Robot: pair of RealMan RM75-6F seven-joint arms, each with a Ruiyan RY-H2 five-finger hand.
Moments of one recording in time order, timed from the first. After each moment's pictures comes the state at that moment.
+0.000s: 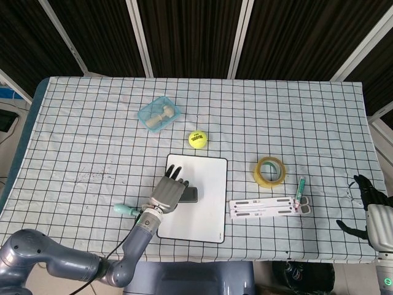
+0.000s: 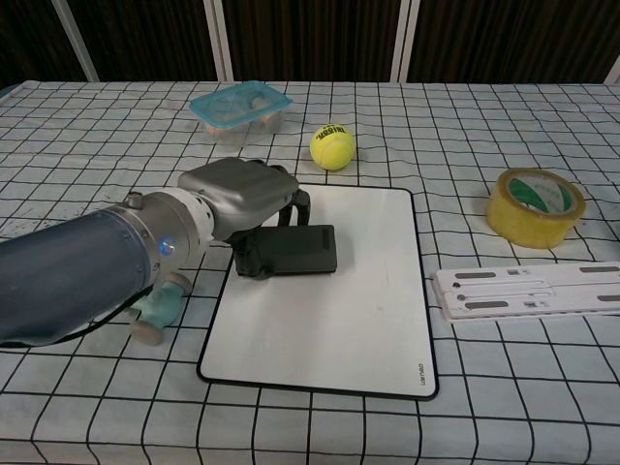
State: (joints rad) left arm -0.99 -1.82 -0.12 -1.63 0.67 1.20 0.95; right arm 0.03 -1.08 0.10 -1.68 -1.43 1.50 0.05
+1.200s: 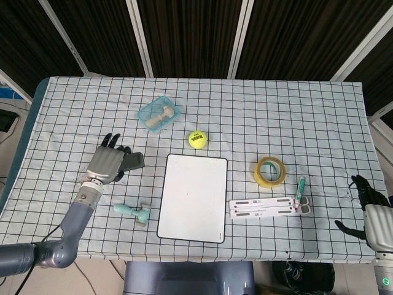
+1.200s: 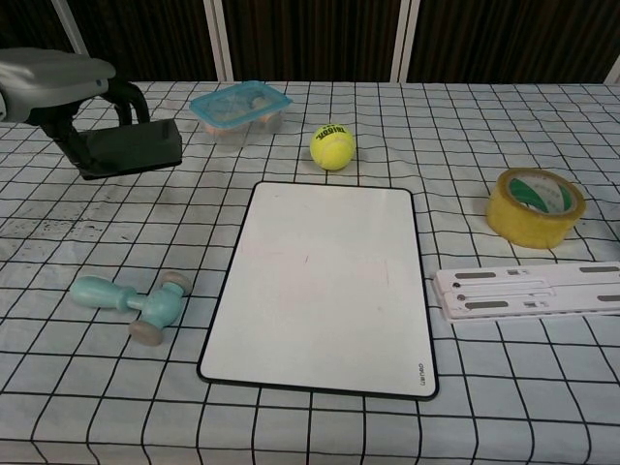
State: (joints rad) left arm -0.81 -1.35 -0.09 -1.72 0.80 1.11 0.67; right arm 0.03 -1.09 0.09 -1.68 -1.44 1.50 0.03
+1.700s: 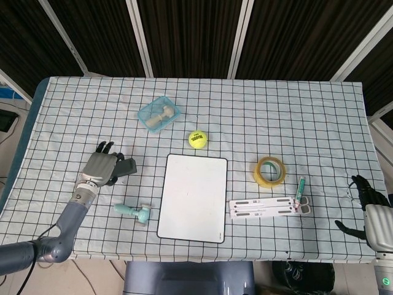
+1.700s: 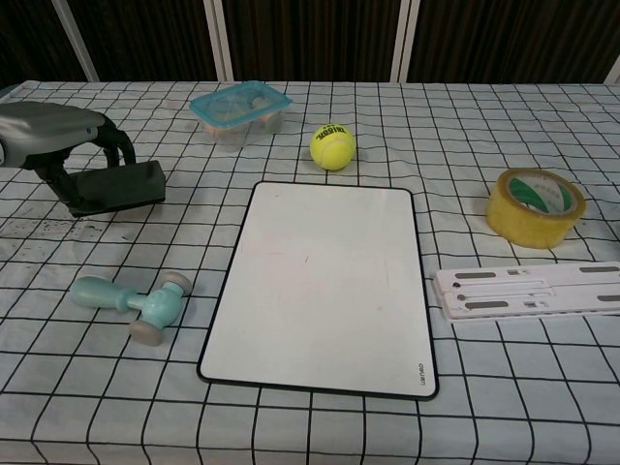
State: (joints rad) left arm -0.77 -1.42 -0.06 -1.53 0.86 1.00 0.55; right arm 0.04 -1.08 0.10 -1.68 -1.43 1.49 0.04
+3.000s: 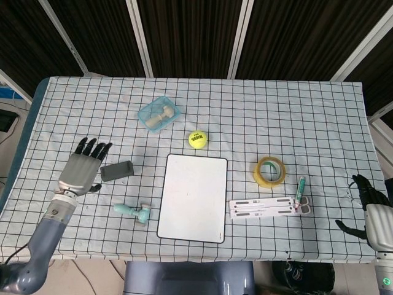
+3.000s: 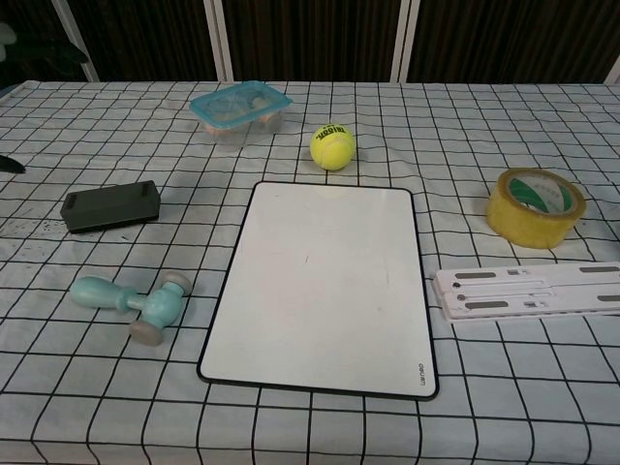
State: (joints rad) left arm -0.69 -1.10 -0.02 -2.00 0.93 1.26 0.74; right arm 0.04 -1.08 0.10 -1.67 -1.44 1.50 0.04
